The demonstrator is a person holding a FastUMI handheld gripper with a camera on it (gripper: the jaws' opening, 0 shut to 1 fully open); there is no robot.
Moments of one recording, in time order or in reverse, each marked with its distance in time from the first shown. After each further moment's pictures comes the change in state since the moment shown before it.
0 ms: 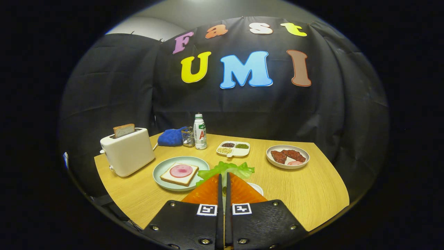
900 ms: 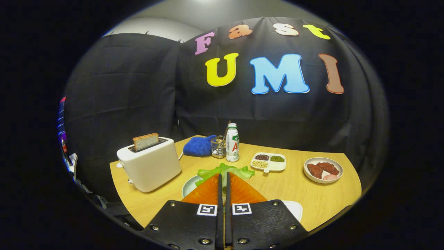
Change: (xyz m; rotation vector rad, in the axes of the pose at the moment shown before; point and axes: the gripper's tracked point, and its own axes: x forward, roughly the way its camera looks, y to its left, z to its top) arm 0.058 0.101 0.043 -0.022 -0.027 0.189
